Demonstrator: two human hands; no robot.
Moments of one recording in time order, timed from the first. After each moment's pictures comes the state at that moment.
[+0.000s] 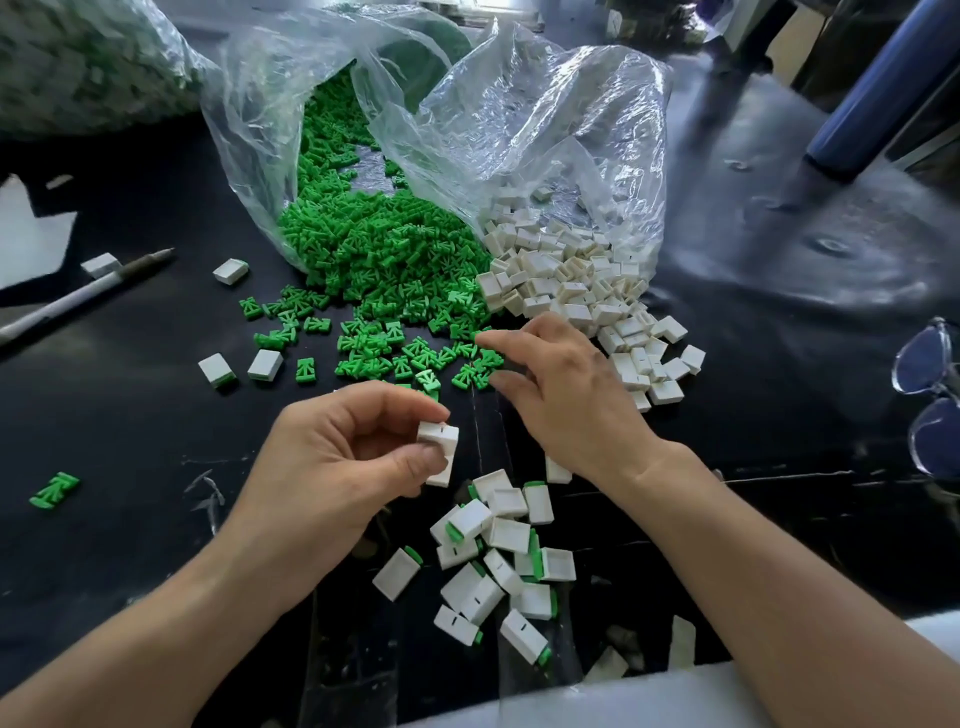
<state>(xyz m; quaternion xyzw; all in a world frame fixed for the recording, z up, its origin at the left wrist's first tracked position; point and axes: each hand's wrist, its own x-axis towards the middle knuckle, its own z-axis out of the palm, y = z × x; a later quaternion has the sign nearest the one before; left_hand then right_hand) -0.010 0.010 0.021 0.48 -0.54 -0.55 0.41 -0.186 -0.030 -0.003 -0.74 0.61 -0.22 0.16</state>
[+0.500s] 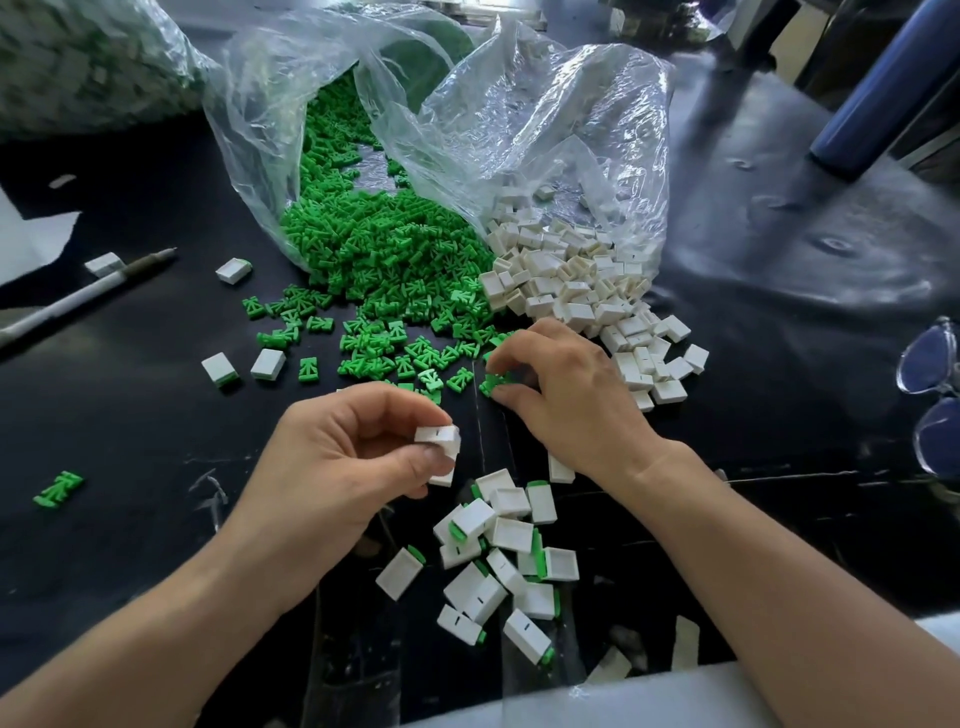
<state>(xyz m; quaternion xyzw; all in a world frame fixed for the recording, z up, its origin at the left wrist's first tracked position) -0.009 0.008 0.018 0.47 -0.54 -0.57 0.41 -0.185 -0.032 -0.002 -0.74 0.60 -0.24 0.17</state>
